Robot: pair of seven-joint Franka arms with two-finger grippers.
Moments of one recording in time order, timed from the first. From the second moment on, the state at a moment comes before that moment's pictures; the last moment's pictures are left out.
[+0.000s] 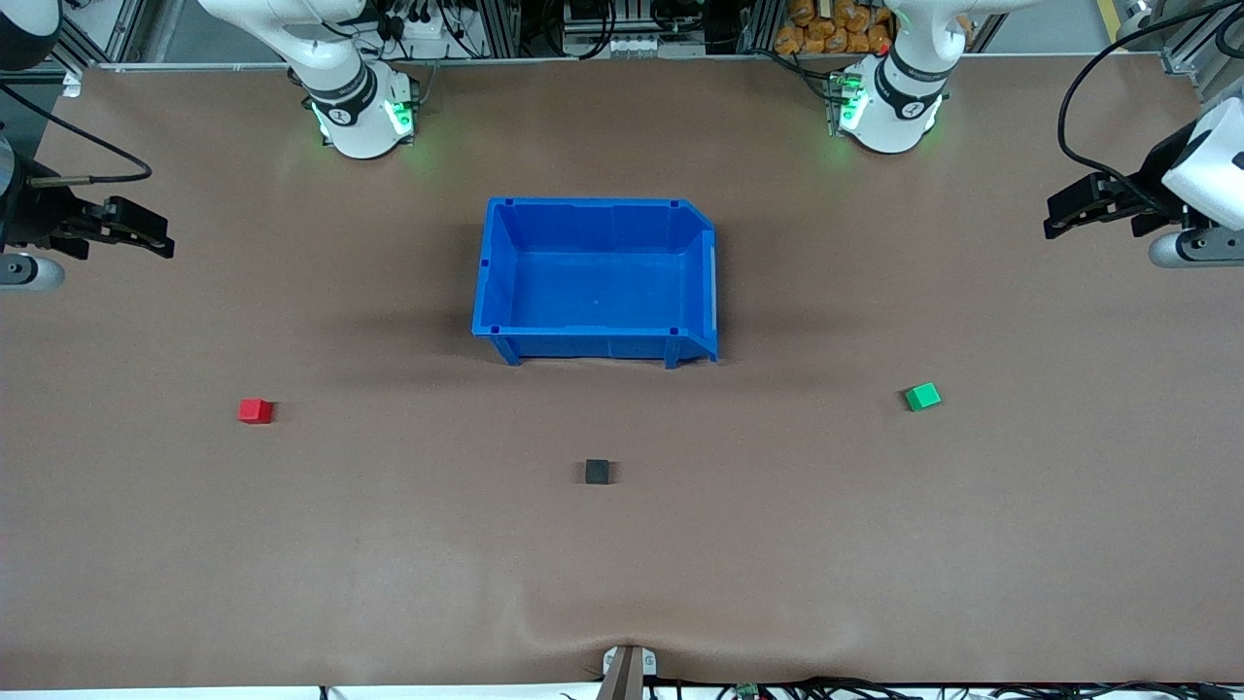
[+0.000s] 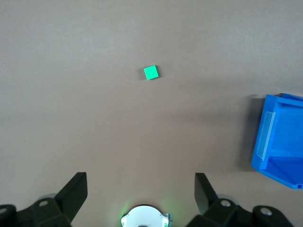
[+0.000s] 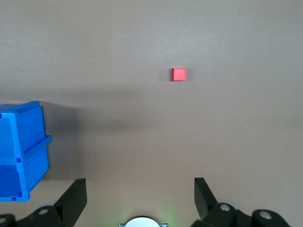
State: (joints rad) left arm 0.01 -0.02 -0.09 -1.57 0.04 1.47 -0.06; right arm -0.01 0.01 -0.01 -1.58 -0.03 1.45 -0.04
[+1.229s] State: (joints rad) left arm 0.01 -0.02 -0.09 -1.57 0.04 1.47 -0.06; right arm -0.02 0.05 -0.02 -1.58 -0.03 1.45 -0.04
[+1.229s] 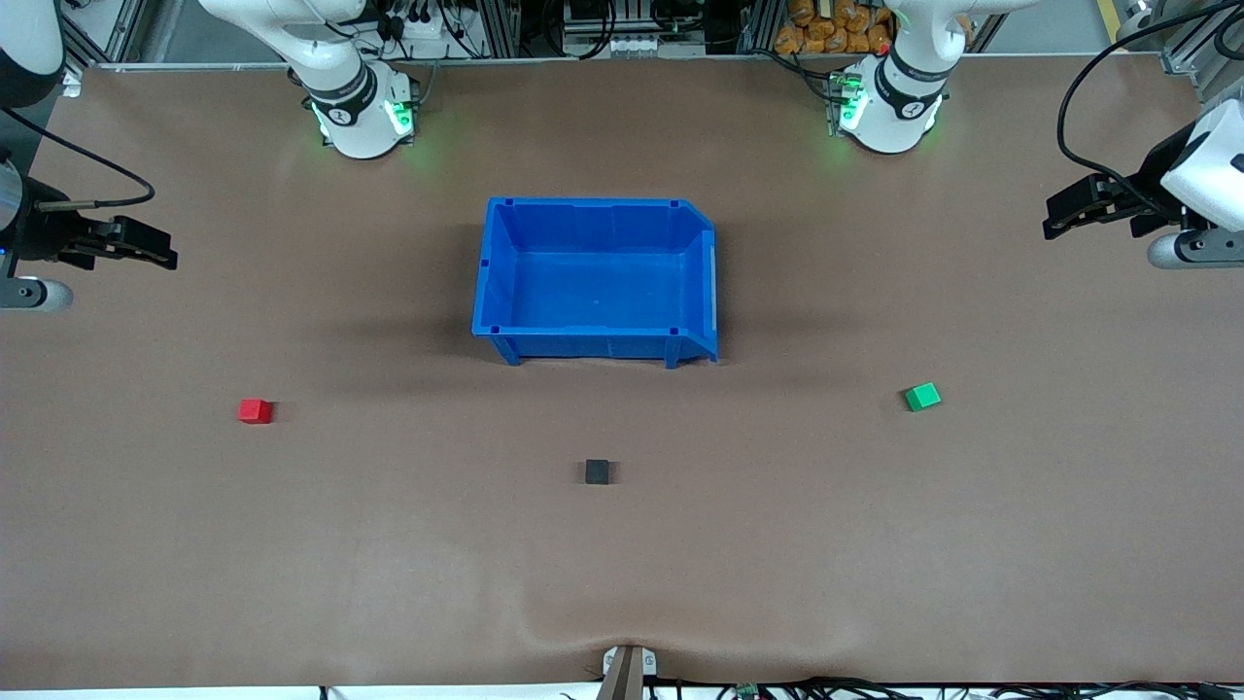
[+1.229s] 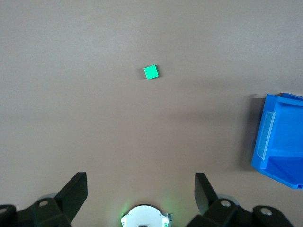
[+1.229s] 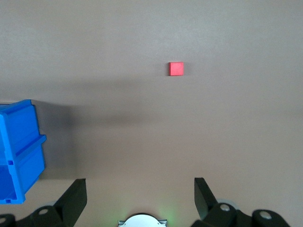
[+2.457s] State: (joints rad) left arm 0.01 -0.01 -0.09 -1.58 0.04 1.47 -0.06; right arm -0.07 0.10 -0.02 -1.58 -0.03 1.51 -0.04
